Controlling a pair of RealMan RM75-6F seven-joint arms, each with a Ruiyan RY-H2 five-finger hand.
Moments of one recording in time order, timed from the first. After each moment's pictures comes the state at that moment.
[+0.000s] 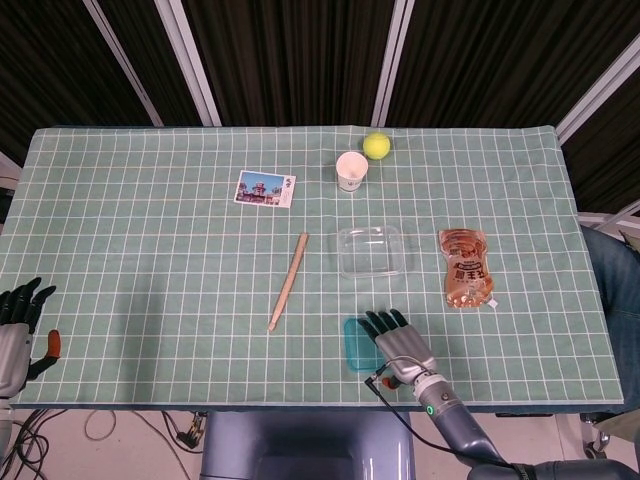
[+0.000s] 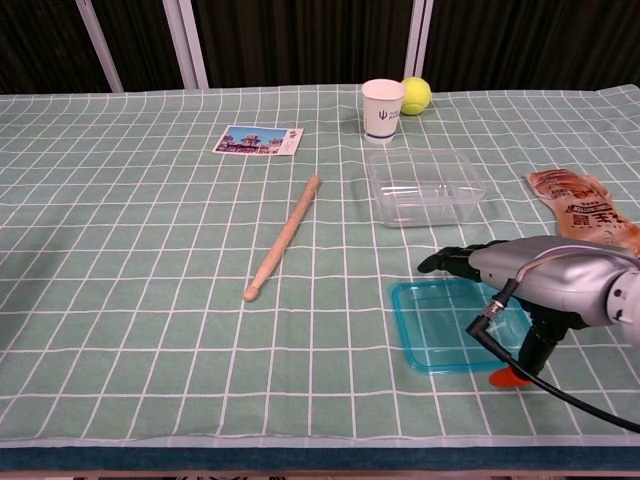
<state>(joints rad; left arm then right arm) -0.07 -1.12 -0.05 -1.73 1.38 1.44 0.14 0.62 -1.48 0.03 -1.93 -0.85 1.07 -0.80</state>
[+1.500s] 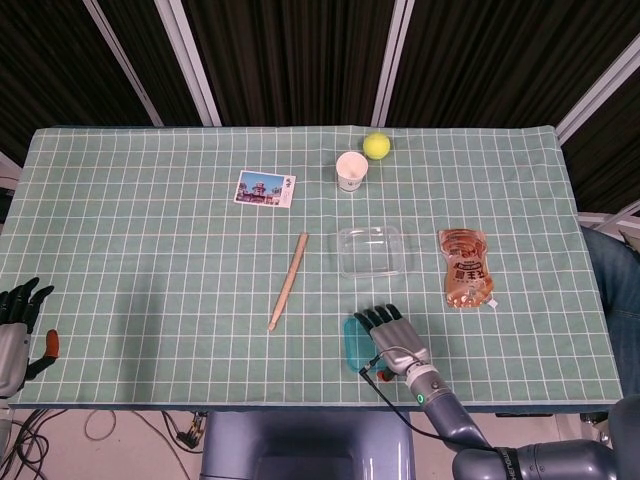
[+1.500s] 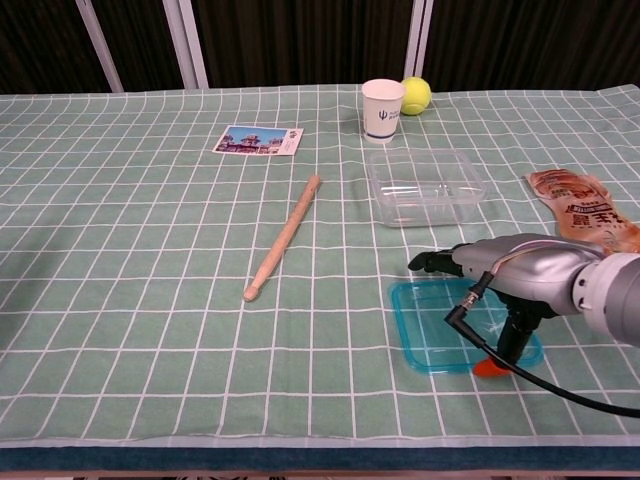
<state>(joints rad) -0.07 -1.12 -0.05 -1.74 1.37 1.44 0.13 0.73 -1.52 0.02 -1.87 -0.74 1.08 -0.77</state>
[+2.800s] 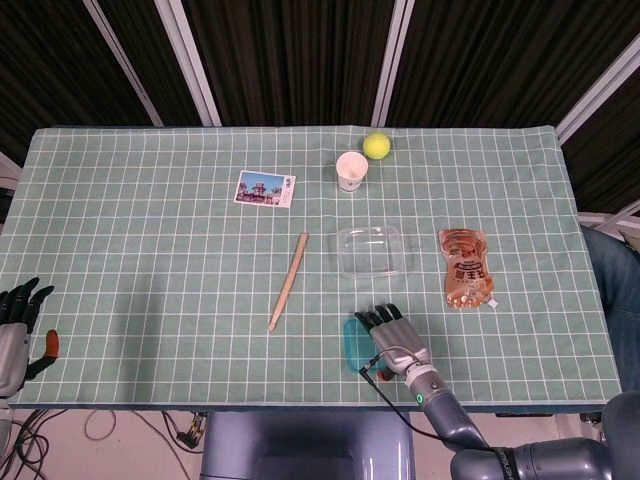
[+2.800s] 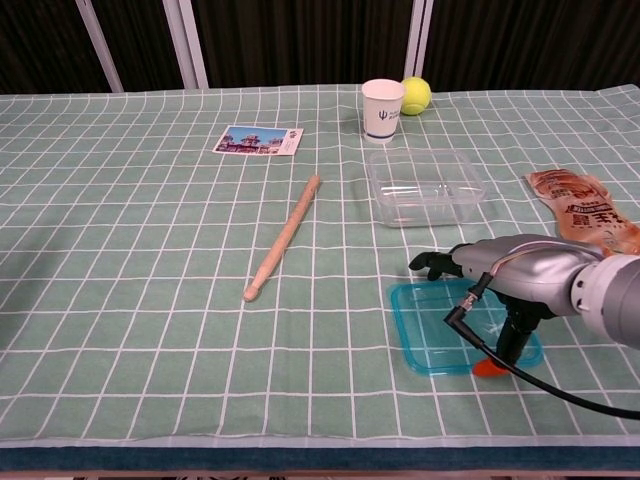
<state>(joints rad) -0.07 -1.12 -0.05 -1.73 1.37 1.44 0.13 0.75 -1.53 0.00 -1.86 -0.73 1.11 -0.76</state>
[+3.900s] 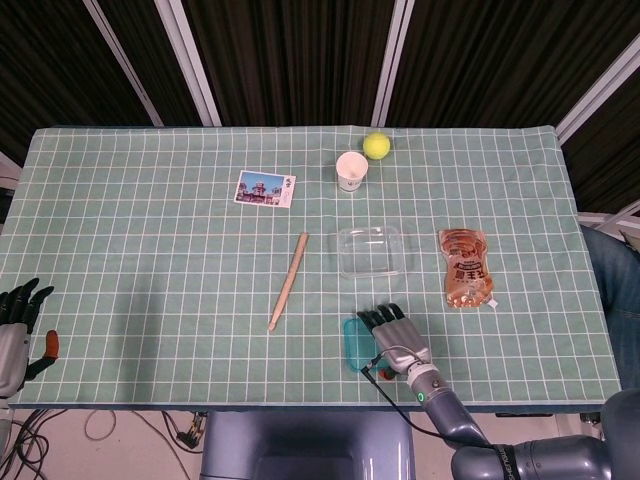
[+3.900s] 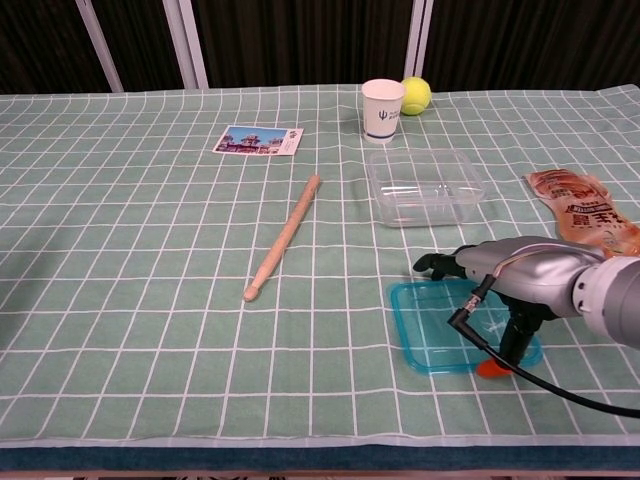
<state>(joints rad) -0.07 -1.12 -0.05 -1.74 1.36 1.43 0.13 0.76 -1.53 -0.01 -1.85 -0.71 1.09 -0.75</state>
